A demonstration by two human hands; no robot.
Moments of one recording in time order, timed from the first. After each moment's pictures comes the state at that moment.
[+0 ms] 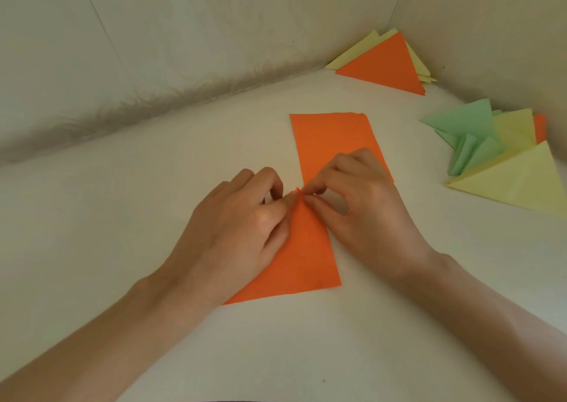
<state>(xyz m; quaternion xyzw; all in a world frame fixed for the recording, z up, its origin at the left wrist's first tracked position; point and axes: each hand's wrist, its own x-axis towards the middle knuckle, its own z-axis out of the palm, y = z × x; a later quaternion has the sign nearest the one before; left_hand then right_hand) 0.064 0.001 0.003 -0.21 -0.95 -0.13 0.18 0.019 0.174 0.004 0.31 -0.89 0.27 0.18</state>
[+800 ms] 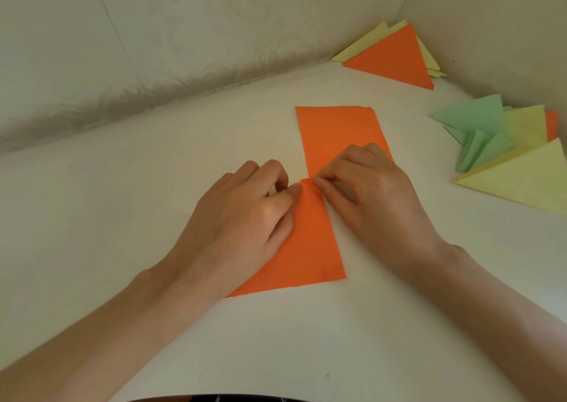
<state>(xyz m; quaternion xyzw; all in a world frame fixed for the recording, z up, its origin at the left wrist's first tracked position) 0.064 0.001 0.002 -0.21 -0.95 -0.14 0.17 0.012 0.179 0.001 0.33 -0.89 0.23 0.19</state>
